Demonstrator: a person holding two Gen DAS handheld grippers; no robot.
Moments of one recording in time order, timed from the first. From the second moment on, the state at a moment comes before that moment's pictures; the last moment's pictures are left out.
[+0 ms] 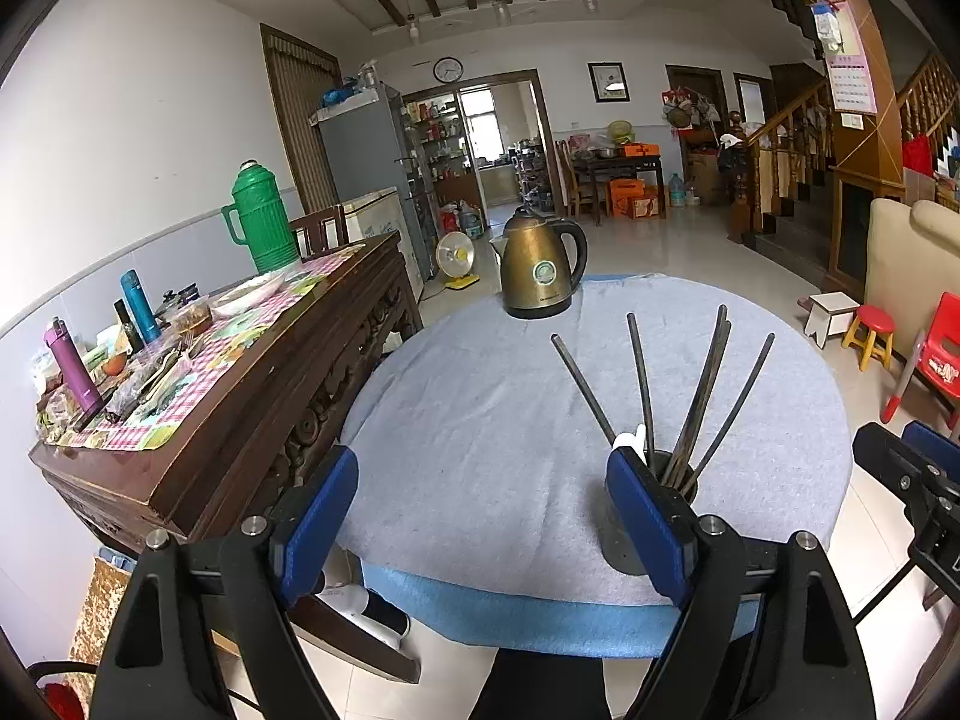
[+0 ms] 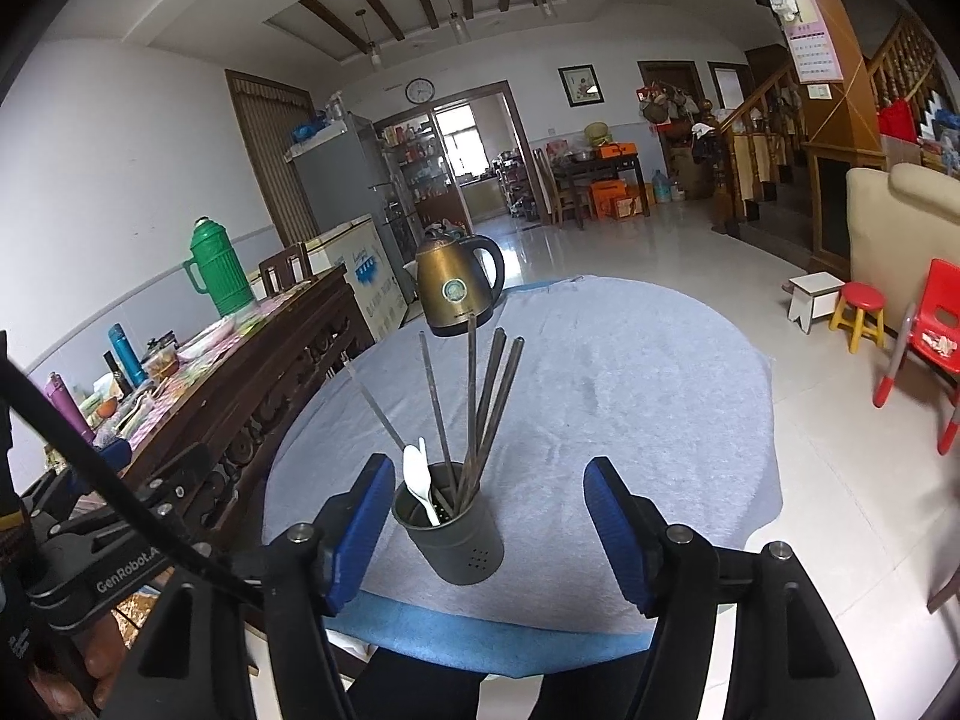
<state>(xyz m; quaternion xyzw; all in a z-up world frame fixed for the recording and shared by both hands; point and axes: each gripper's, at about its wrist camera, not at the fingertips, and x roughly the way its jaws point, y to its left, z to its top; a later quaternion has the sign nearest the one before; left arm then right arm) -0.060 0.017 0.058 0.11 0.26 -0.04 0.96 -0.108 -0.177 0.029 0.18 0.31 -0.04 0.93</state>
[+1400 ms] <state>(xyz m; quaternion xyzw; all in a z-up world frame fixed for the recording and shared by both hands) -0.066 0.054 0.059 0.08 0.25 -0.02 0.96 -0.103 -0.148 0.037 0.15 0.30 -0.03 0.94</state>
